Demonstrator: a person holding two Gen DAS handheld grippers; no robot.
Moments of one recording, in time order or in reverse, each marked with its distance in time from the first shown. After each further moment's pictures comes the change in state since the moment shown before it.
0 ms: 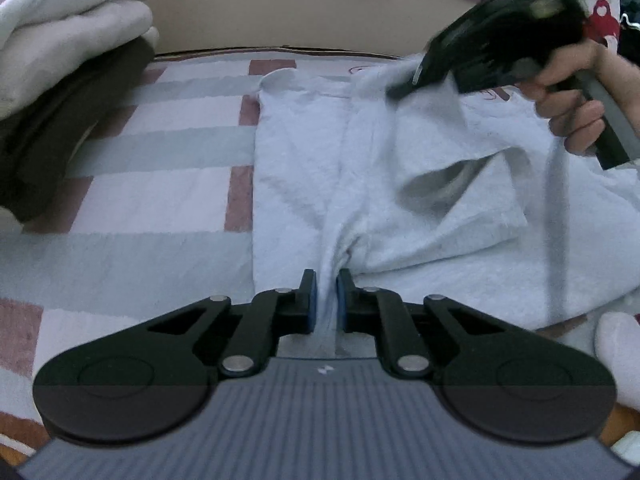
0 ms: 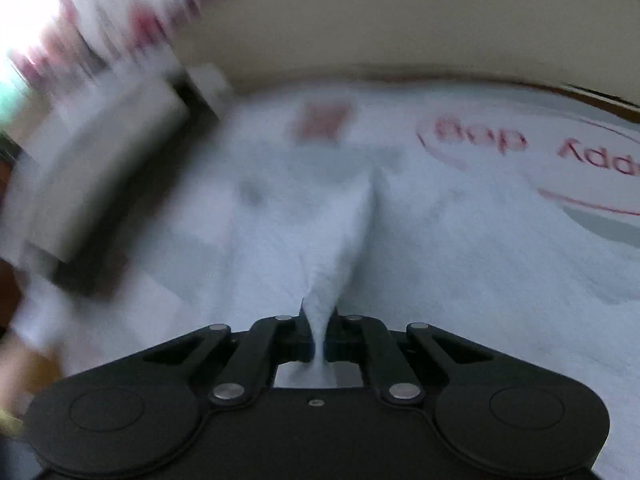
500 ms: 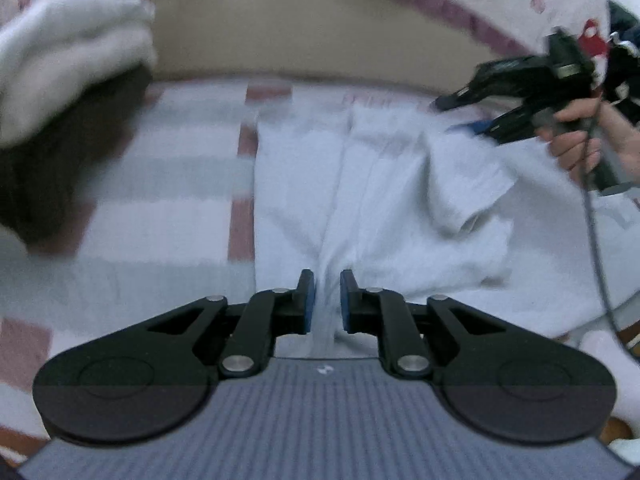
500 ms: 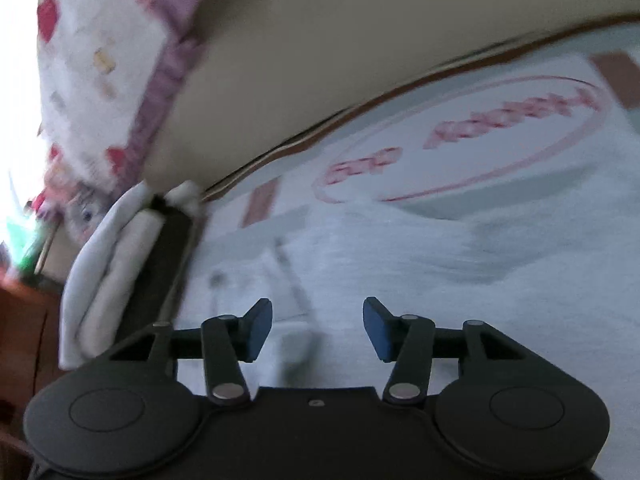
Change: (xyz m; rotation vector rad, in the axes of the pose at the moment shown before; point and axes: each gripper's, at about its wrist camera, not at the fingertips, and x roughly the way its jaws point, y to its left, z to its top) left arm -0.022 0.001 0.016 0.031 -0.099 -0.050; right arm -0.040 -0.072 0.001 0.210 -0.063 0.020
